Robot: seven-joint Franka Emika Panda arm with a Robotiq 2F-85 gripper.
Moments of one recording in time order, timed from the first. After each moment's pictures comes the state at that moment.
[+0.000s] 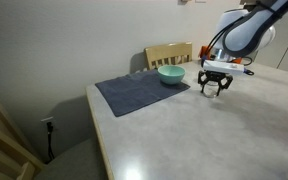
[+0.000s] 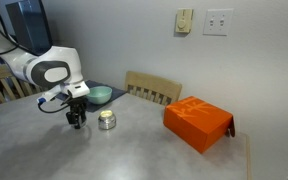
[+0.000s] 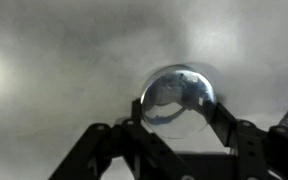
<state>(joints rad) 0.25 0.61 -0.08 -2.03 0.09 2.67 1.03</state>
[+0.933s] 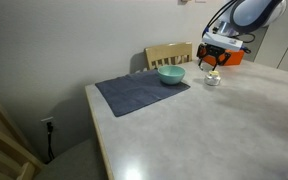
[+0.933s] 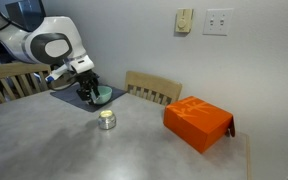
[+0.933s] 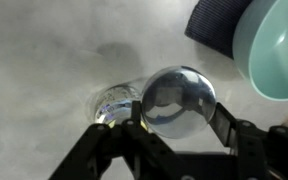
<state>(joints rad) 0.30 0.47 -0.19 -2.03 0.01 2.75 1.16</state>
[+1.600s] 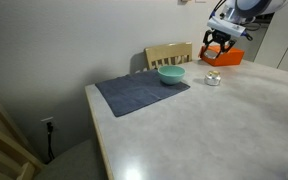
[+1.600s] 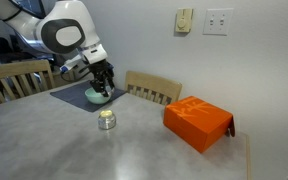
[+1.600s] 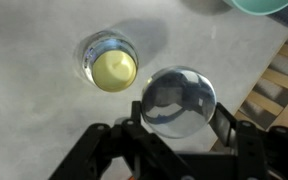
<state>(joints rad) 0.19 0.44 -0.18 -1.96 0.03 2.73 1.19</state>
